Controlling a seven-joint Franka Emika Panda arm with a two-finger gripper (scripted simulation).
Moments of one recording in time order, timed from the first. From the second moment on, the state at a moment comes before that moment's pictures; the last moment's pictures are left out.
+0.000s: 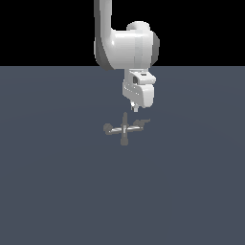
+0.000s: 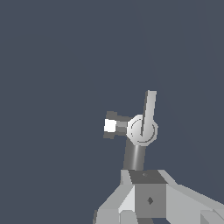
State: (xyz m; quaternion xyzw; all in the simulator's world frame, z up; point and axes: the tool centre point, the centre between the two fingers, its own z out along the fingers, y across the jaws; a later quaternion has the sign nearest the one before) arm 0.097 -0.052 0.117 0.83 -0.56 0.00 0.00
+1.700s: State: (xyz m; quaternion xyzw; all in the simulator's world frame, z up) arm 0.118 -0.115 0.061 0.78 -0.63 0.00 0.00
